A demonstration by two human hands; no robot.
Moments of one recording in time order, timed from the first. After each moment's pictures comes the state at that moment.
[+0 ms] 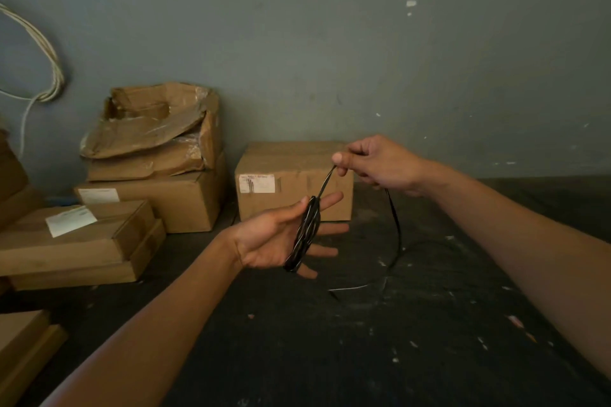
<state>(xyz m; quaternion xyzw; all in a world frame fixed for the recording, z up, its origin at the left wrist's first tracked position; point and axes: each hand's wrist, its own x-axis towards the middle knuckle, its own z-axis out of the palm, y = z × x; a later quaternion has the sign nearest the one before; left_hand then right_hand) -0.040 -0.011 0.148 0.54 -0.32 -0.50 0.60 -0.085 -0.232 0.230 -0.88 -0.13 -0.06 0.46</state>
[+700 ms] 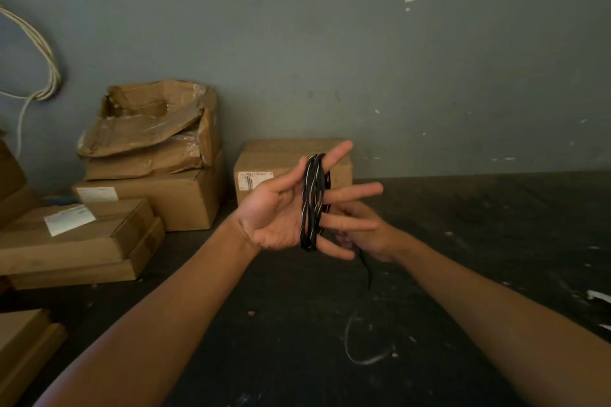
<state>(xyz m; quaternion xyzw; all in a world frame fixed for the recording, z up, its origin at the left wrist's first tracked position) -0.060 -0.032 0.183 0.34 -0.45 -0.54 0.62 -0.081 -0.217 0.116 -0.79 -0.14 0.00 0.60</state>
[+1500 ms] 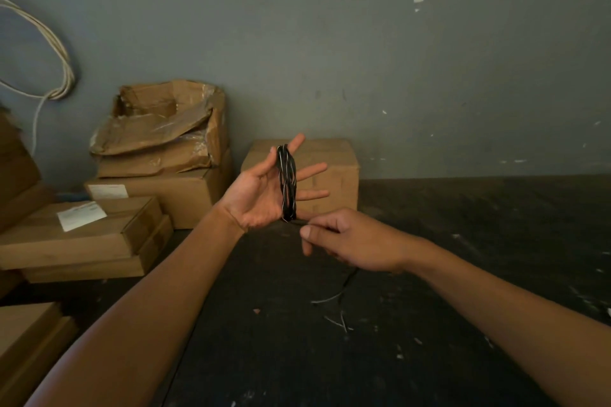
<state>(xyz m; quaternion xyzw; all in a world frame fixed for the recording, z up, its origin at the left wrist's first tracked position) -0.009 -0.004 0.174 0.43 -0.31 -0.40 0.75 -0.143 -0.172 0.174 -0.88 -0.22 0.05 0.42</state>
